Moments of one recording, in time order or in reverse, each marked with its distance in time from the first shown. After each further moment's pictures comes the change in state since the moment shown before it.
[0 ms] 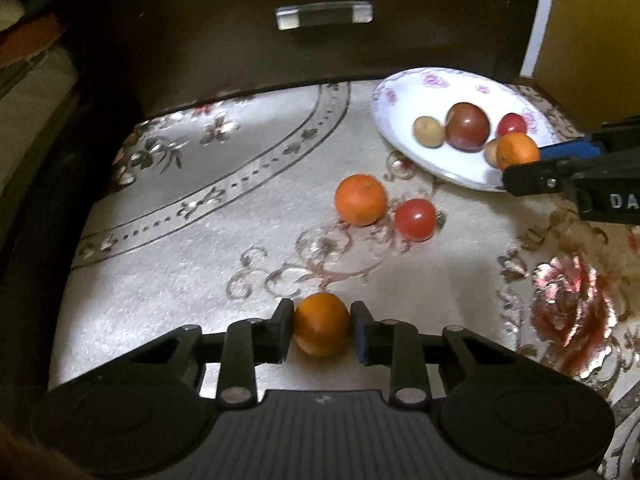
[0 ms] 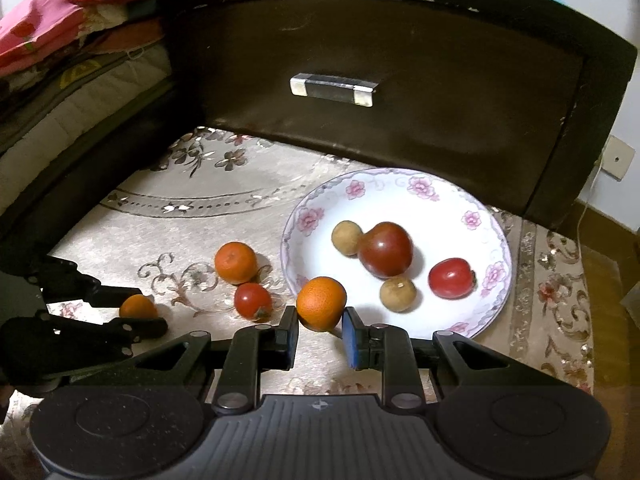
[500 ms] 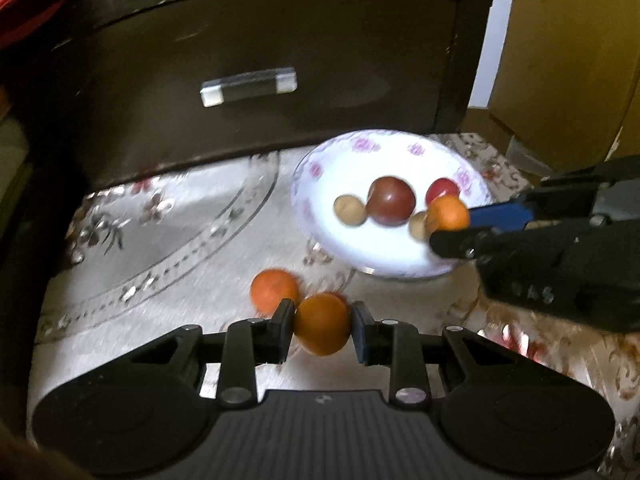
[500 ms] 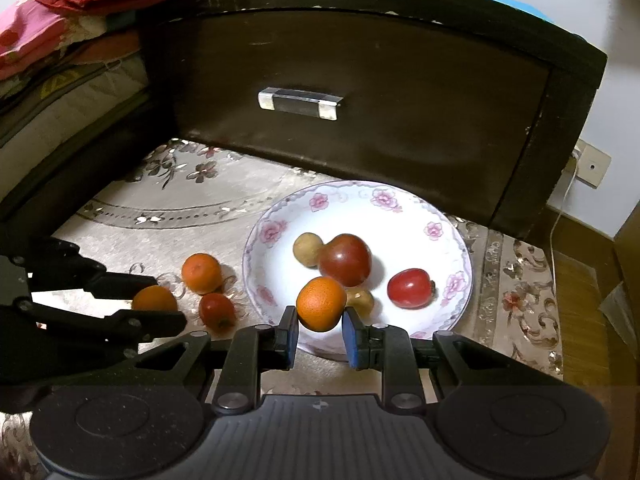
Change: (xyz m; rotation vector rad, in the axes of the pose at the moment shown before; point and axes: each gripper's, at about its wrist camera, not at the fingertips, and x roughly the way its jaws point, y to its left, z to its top) left arm -0.012 -0.037 0.044 0.044 -0.104 -0.102; right arm -0.005 -0.016 0.003 0.008 -0.032 -0.064
